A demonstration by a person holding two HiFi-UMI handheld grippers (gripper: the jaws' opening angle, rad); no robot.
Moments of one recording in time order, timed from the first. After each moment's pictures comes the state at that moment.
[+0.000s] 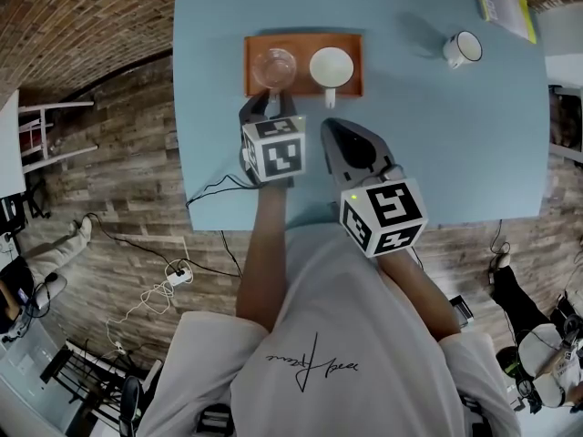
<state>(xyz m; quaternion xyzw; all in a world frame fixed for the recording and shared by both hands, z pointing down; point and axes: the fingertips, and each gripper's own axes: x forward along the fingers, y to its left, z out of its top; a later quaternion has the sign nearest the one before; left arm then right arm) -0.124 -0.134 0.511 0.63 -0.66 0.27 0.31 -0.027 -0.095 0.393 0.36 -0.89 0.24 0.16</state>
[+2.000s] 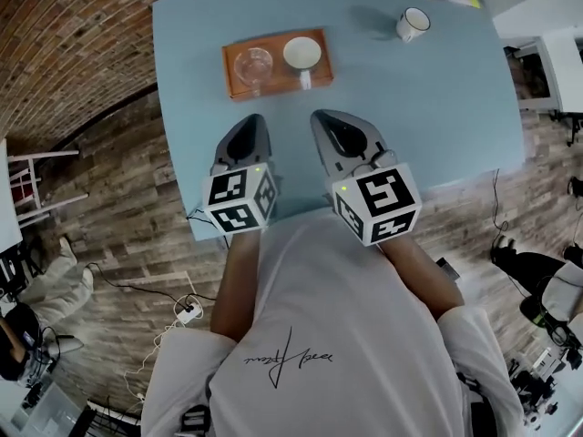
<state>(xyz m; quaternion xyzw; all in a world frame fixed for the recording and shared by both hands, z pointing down) -0.117 -0.058 0.415 0.75 -0.60 0.08 0.27 -0.022 -0.054 0.341 0.41 -0.89 0.14 0.16</state>
